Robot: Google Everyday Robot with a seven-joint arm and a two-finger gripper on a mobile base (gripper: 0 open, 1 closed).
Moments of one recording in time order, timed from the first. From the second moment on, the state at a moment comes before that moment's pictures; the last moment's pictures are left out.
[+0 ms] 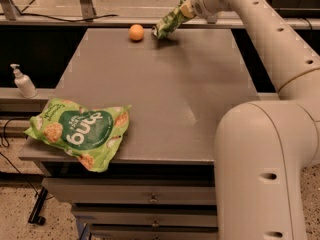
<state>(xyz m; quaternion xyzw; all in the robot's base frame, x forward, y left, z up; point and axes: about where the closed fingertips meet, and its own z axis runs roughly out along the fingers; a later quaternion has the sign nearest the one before) 0.901 -0.110 0.941 -0.38 0.76 0.02 0.52</state>
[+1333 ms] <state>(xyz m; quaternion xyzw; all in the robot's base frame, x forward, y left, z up) 0.891 -0.105 0.894 -0.37 0.80 0.04 0.47</state>
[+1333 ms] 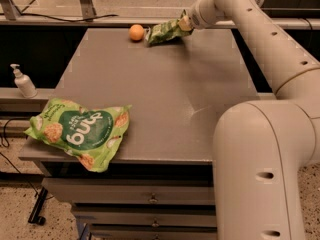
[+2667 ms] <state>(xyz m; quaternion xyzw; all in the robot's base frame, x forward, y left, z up) 0.839 -0.107 0.861 -0.38 0.83 0.05 0.42</state>
